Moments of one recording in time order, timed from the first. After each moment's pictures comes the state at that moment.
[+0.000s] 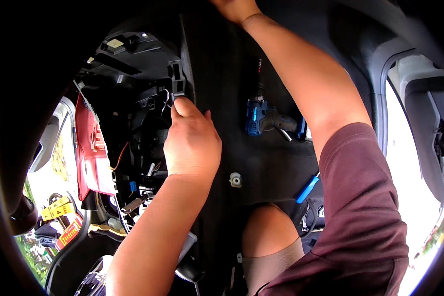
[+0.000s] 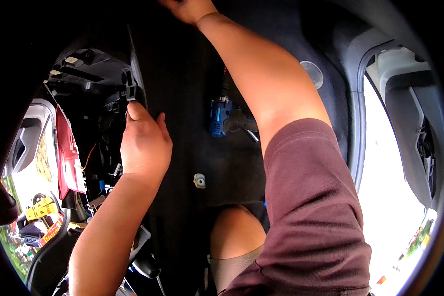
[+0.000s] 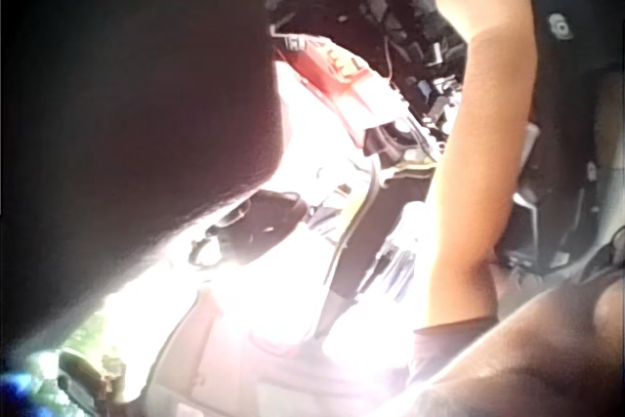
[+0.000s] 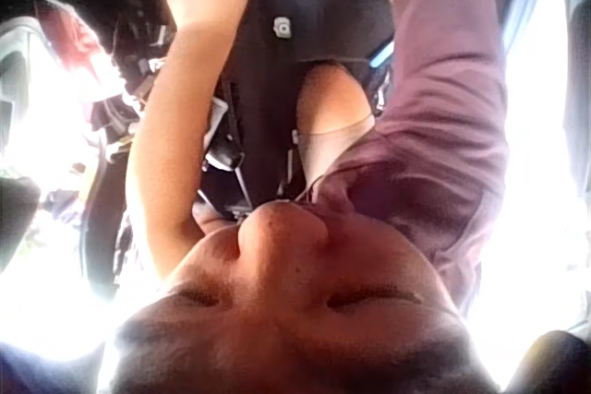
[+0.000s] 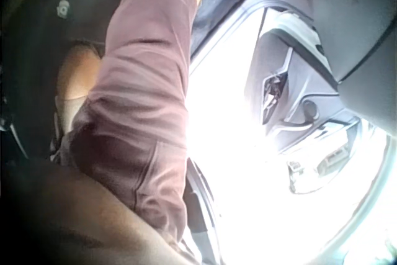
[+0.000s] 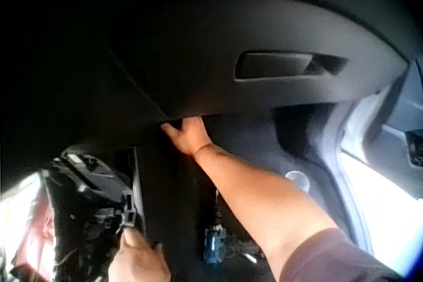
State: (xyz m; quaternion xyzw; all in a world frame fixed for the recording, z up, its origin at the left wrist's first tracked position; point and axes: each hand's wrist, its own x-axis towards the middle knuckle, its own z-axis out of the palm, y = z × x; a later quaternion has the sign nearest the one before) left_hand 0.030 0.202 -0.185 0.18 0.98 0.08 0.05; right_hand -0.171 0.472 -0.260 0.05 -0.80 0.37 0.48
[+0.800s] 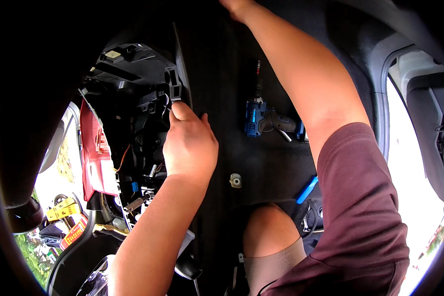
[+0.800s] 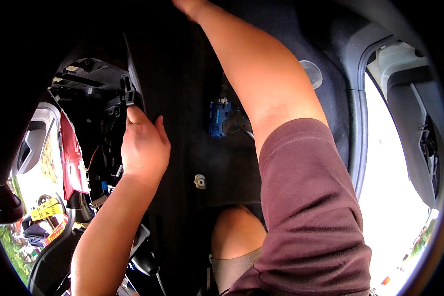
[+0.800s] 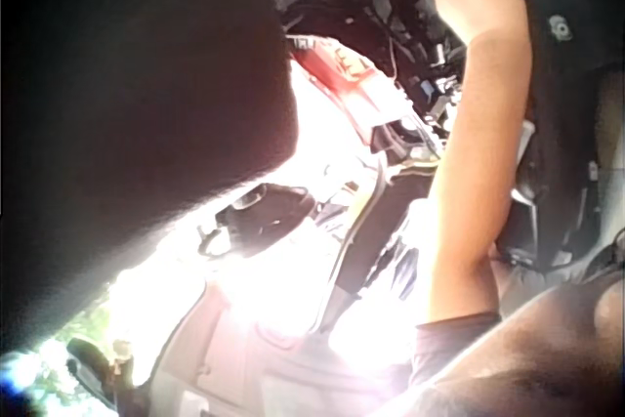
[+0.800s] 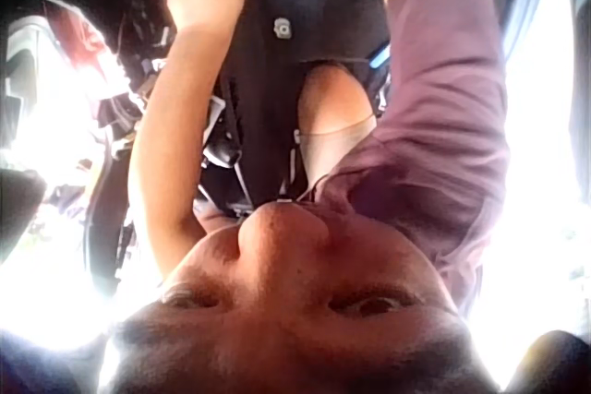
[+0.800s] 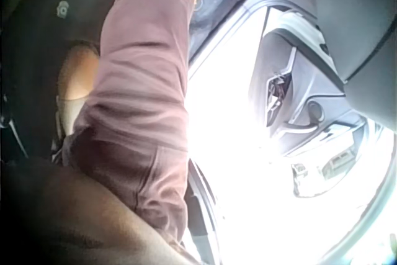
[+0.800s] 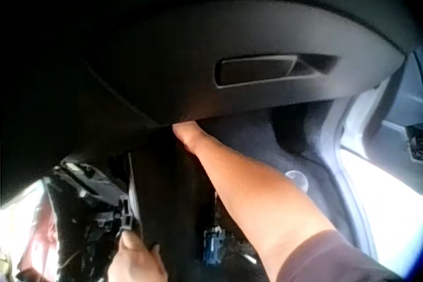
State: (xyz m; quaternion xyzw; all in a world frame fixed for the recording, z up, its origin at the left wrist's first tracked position) left_hand 0.030 0.204 -0.184 0.19 0.98 0.06 0.03; right_hand -0.190 0.475 -0.244 -0.03 -0.56 0.76 0.33
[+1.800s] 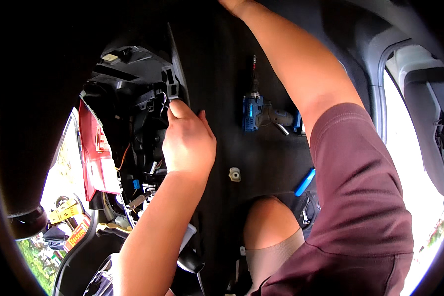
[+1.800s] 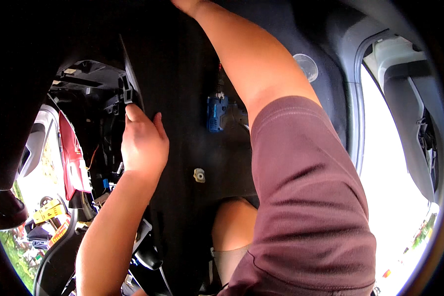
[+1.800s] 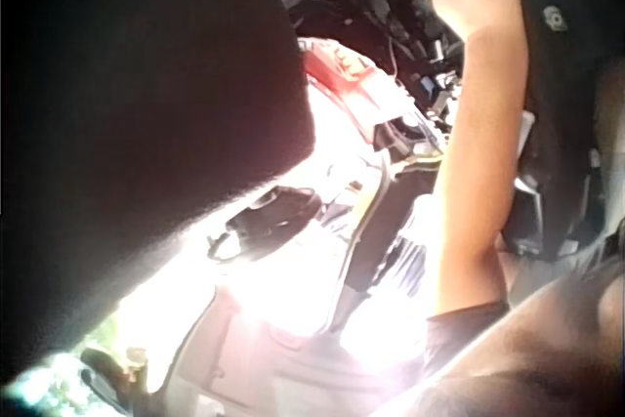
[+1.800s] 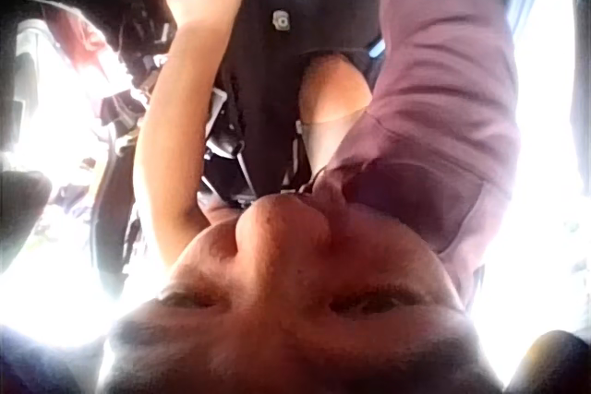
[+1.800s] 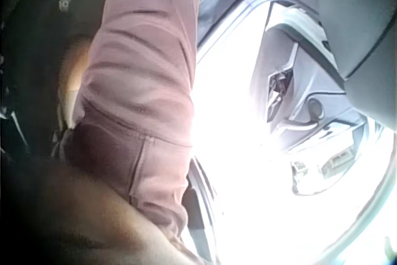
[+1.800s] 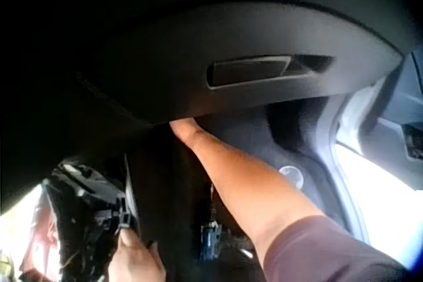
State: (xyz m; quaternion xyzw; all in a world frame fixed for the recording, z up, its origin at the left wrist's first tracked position) left_hand 0.029 0.201 -0.185 0.19 0.98 0.04 0.02; right_hand -0.192 0.473 -0.241 -0.05 -0.54 0.78 0.32
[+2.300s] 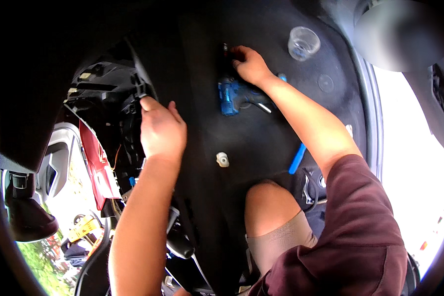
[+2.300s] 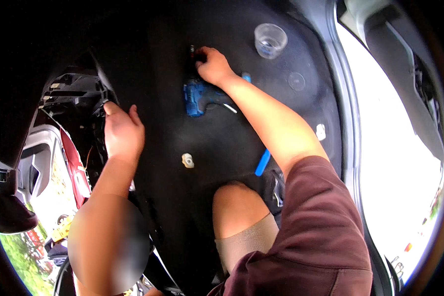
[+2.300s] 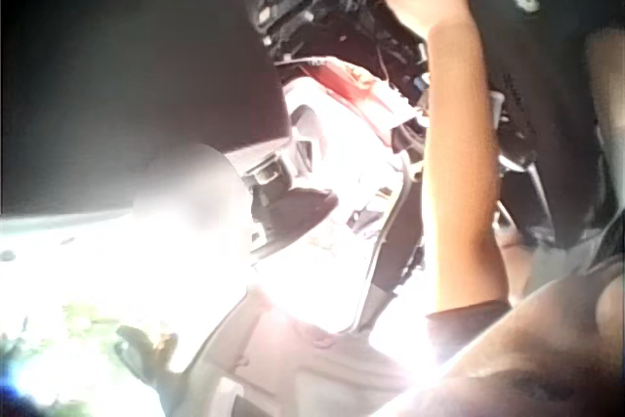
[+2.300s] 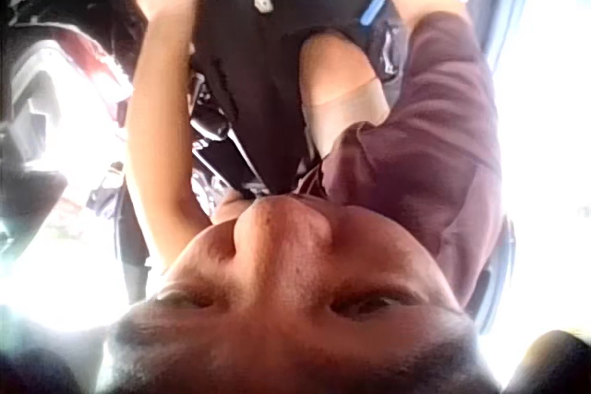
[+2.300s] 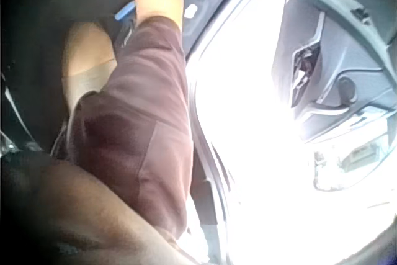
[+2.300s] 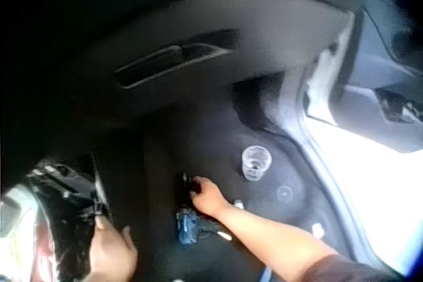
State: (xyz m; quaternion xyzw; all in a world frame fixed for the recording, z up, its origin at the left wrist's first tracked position) left_hand 0.024 0.199 -0.196 0.22 0.98 0.01 -0.02; right_hand 0.058 0.454 -0.379 -0.24 -0.79 0.55 0.13
